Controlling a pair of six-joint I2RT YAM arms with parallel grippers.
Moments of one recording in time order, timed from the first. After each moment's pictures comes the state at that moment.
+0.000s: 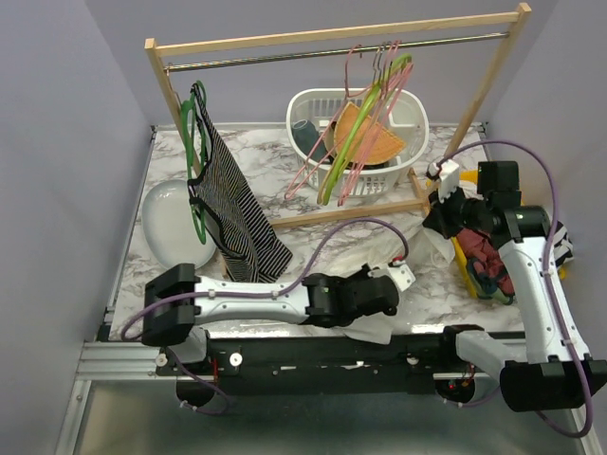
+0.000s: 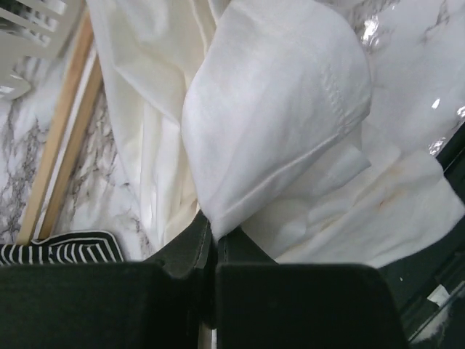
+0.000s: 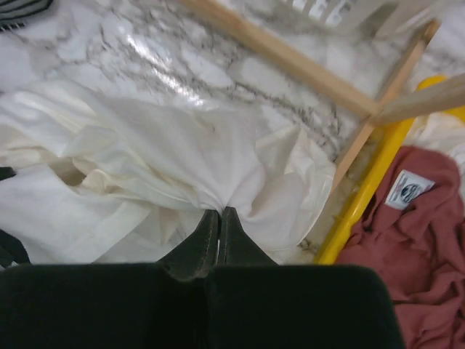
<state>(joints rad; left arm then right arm) -1.44 1.67 1.24 -0.45 -0.57 -0.10 0.04 1.07 1.16 -0.96 -0.47 -0.51</state>
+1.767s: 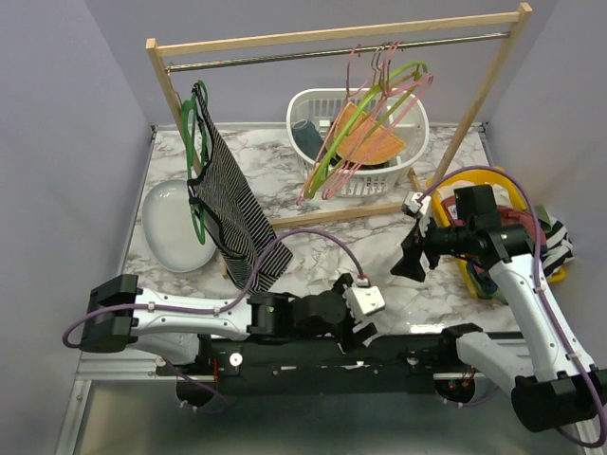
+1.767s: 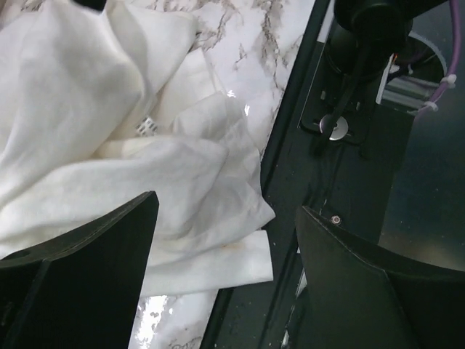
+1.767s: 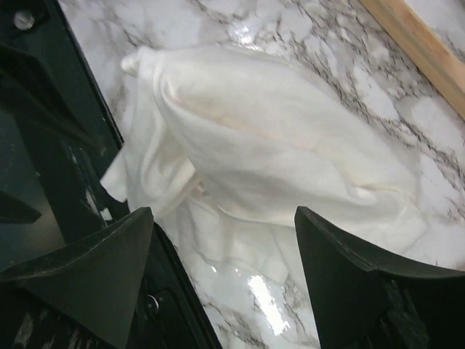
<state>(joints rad) -1.50 1.25 0.80 -0.03 -0.25 -0.17 0.19 0.98 1.03 -1.02 -0.78 -0.60</state>
